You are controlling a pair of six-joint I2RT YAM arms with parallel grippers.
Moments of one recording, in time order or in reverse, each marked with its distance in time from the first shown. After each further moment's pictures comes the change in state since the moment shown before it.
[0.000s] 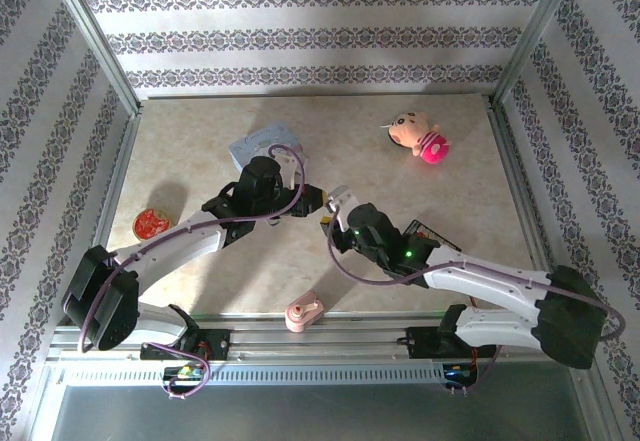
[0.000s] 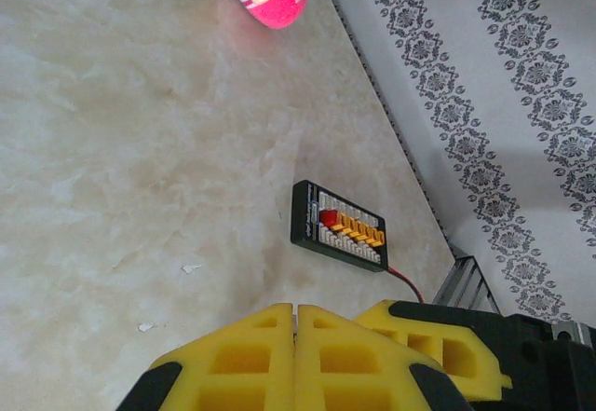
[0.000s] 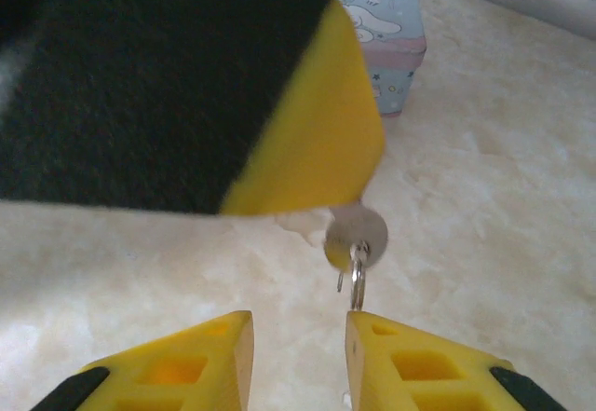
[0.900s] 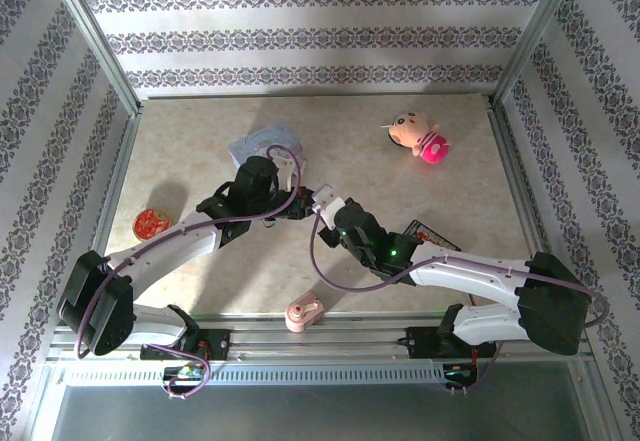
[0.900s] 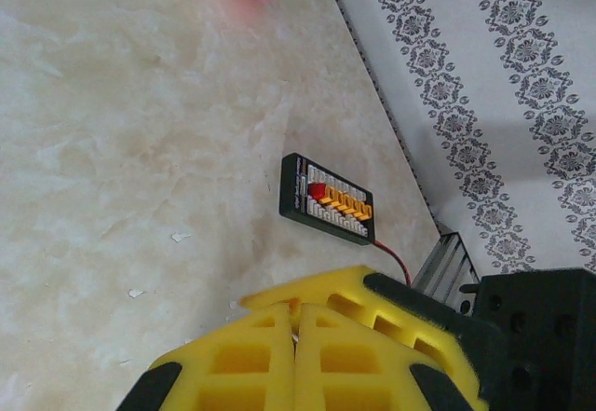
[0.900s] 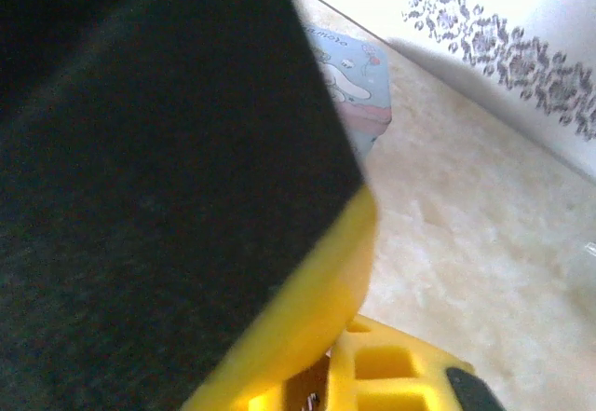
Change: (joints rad) left arm 0.013 -0.030 0.000 -0.060 0.065 0.001; right arm 0.029 0.088 0.027 0.128 0.128 -0.200
